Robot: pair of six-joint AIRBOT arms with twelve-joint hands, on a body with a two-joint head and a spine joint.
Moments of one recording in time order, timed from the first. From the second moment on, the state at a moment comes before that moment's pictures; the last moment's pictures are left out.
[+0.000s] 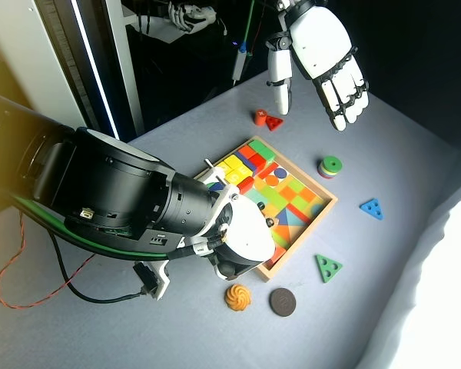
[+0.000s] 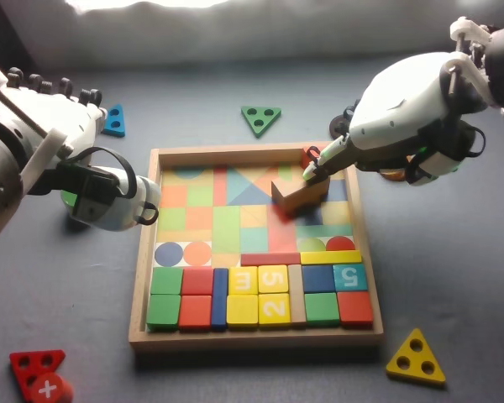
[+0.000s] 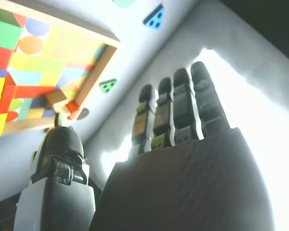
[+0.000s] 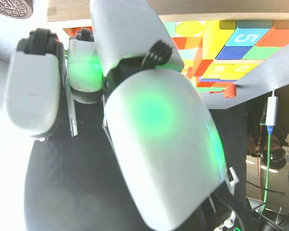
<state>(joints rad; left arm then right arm) -0.12 -0.87 0.51 -1.93 -1.23 2.88 0.00 -1.25 1.41 -2.33 0.42 1.00</state>
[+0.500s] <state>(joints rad) -0.12 -0.87 0.51 -1.93 -1.23 2.88 0.04 -1.26 1.43 -2.32 0.43 0.93</state>
